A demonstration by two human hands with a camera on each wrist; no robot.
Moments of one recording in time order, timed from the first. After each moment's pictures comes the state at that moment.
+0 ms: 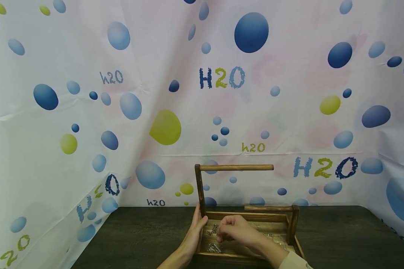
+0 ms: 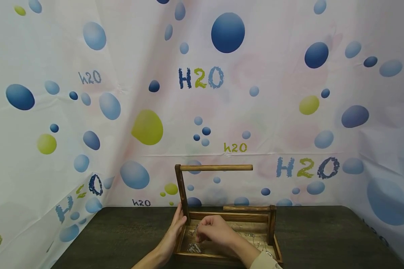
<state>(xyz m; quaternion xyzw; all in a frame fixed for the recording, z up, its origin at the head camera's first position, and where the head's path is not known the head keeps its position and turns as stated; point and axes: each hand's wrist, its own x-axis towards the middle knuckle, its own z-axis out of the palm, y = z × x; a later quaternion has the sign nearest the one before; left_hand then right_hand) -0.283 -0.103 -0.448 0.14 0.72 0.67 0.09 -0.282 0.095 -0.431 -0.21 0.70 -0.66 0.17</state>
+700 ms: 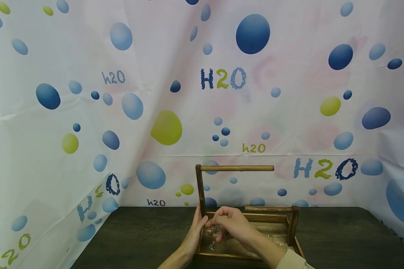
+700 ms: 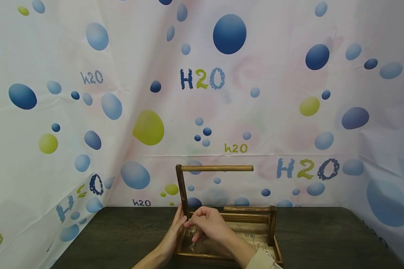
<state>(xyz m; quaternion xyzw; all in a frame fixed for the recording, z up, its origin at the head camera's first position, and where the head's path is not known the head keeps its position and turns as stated) -0.281 -0.104 -0.449 0.13 0.72 0.67 0.09 -0.270 0.078 -0.400 -0.17 0.67 -0.70 0.15</state>
